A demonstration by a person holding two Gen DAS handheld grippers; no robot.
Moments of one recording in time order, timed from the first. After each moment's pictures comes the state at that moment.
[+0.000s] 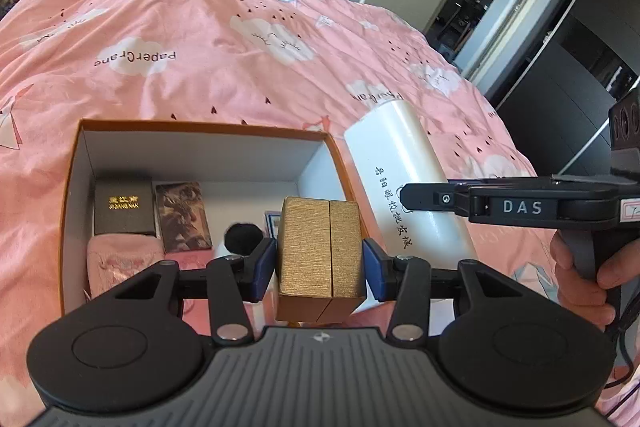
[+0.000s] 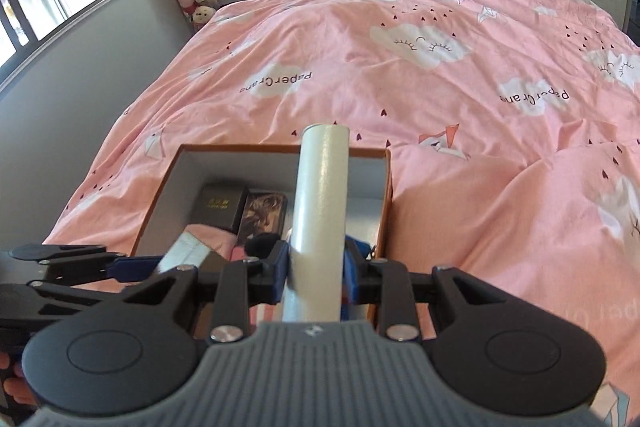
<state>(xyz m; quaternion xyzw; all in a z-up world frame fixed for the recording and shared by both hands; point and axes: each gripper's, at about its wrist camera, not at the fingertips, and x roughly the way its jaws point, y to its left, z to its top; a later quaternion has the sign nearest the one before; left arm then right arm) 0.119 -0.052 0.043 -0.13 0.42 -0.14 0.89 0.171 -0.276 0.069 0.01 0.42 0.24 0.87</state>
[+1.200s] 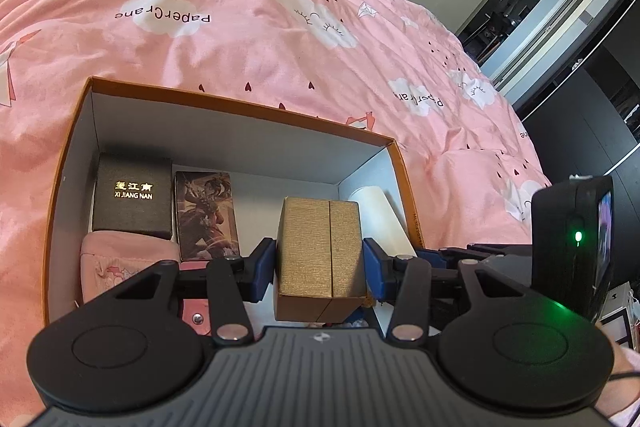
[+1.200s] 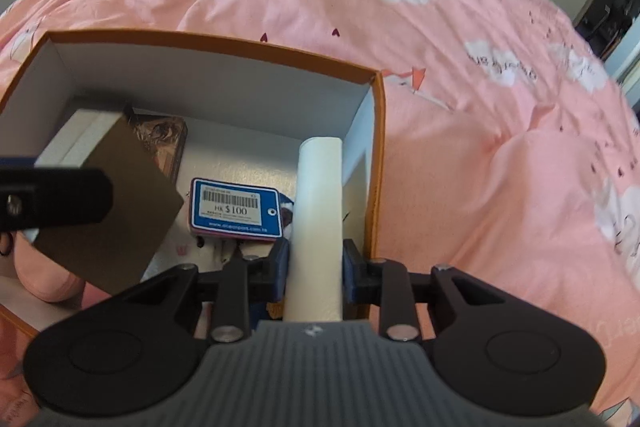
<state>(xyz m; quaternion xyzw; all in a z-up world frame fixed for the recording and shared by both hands) 0.168 -0.019 -0.008 -0.19 0.45 -0.12 0.87 0.217 -0.194 -0.043 -0.12 0.50 0.10 0.85</state>
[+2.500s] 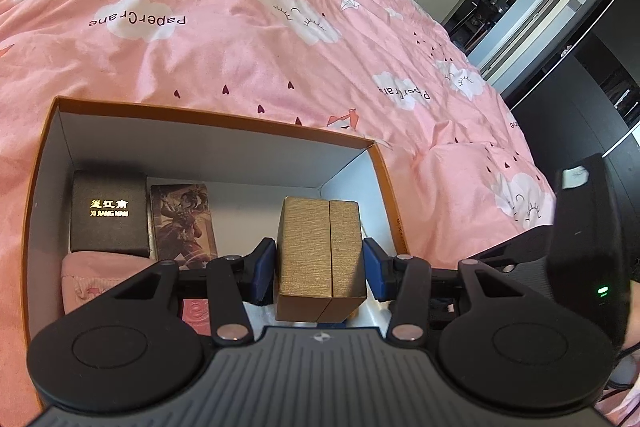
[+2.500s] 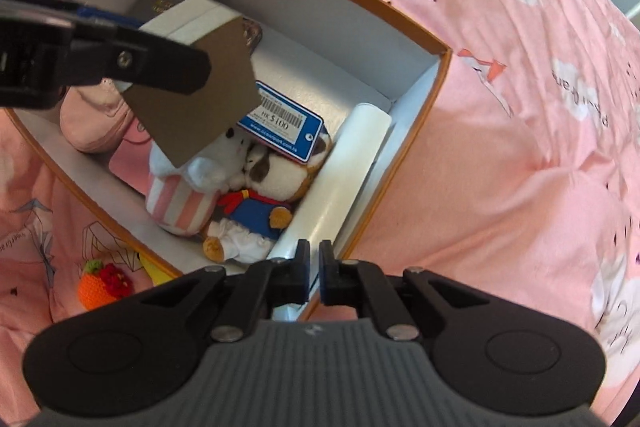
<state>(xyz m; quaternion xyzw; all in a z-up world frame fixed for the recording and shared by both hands) 0.184 -0.031 -0.003 -0.18 0.45 -0.15 0.86 0.210 -0.200 -0.025 -0.29 0.56 0.25 0.74</state>
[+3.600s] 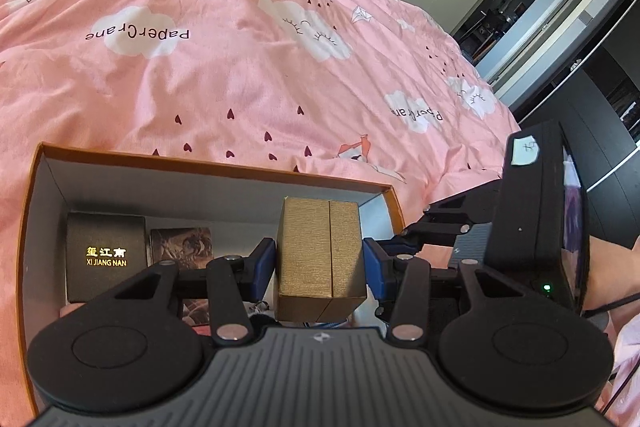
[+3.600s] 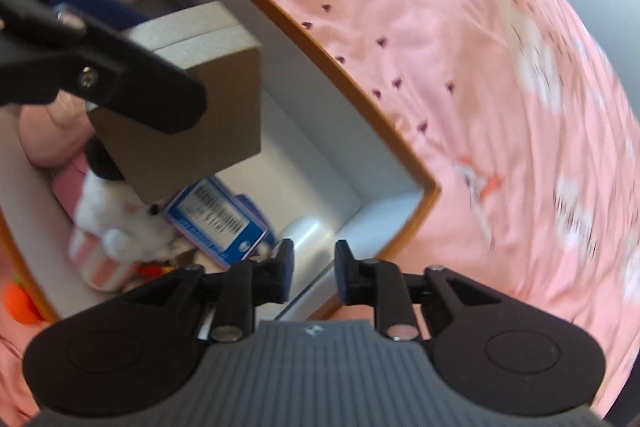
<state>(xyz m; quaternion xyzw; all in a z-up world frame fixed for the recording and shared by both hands) 0.234 -0.024 -0.005 -0.19 0.45 -0.13 0.86 0.279 -0.169 -0.016 -0.40 0.47 0.33 0.72</state>
